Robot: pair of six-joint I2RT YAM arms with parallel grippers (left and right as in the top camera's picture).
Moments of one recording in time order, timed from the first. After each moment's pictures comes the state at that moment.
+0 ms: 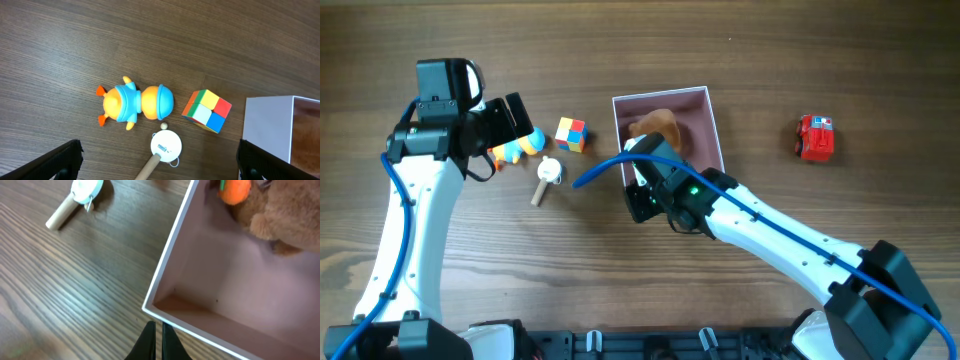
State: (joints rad) left arm 0.05 1.45 1.23 -0.78 0.05 -0.29; right arm 0.78 1.62 1.03 -0.44 -0.08 0.34
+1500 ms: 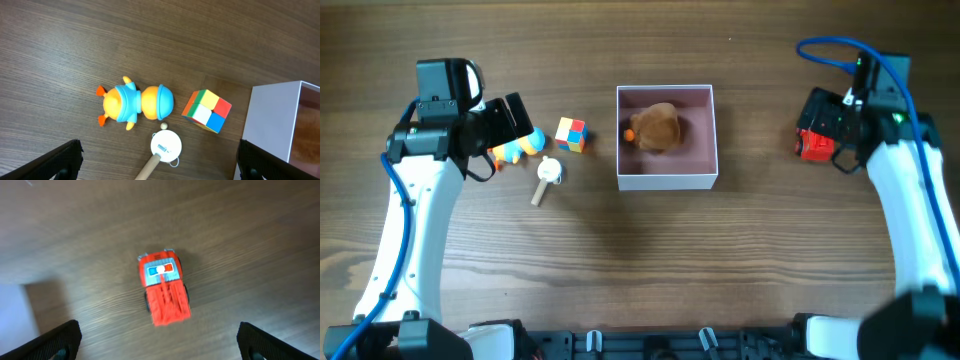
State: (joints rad) left arm 0.05 1.45 1.23 -0.78 0.05 -0.29; right arm -0.12 1.56 1.23 -0.74 0.14 0.22
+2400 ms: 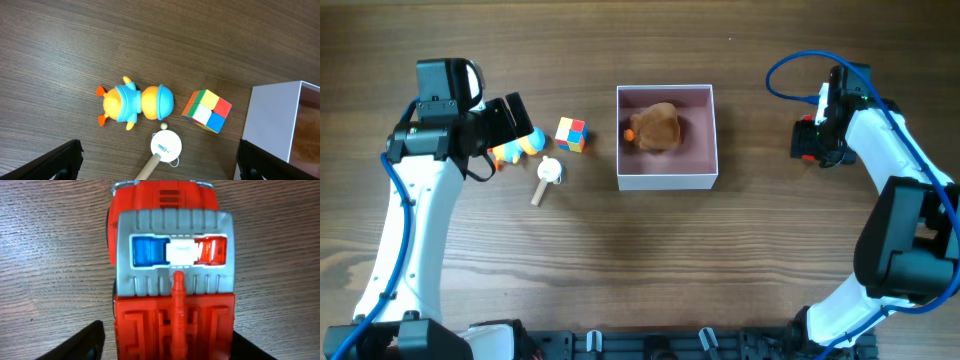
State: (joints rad) left arm 0.05 1.45 1.23 -0.78 0.05 -0.29; right arm -0.15 1.86 1.23 -0.72 0.10 0.00
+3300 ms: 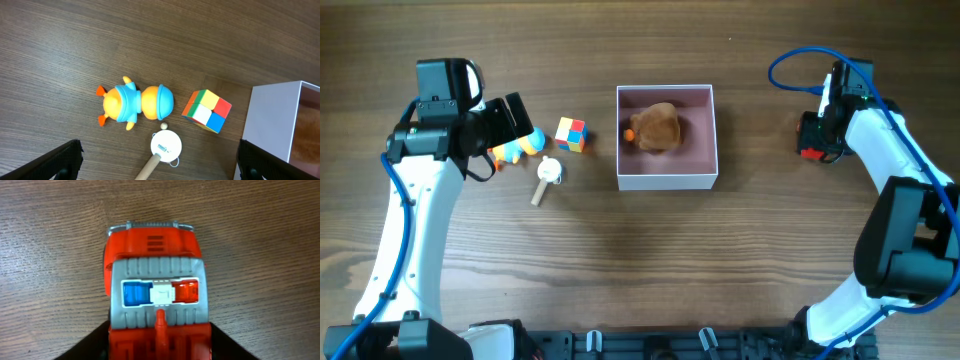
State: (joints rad) left arm 0.05 1.45 1.23 -0.78 0.05 -0.29; right arm -0.15 1.86 1.23 -0.63 0.13 0.00
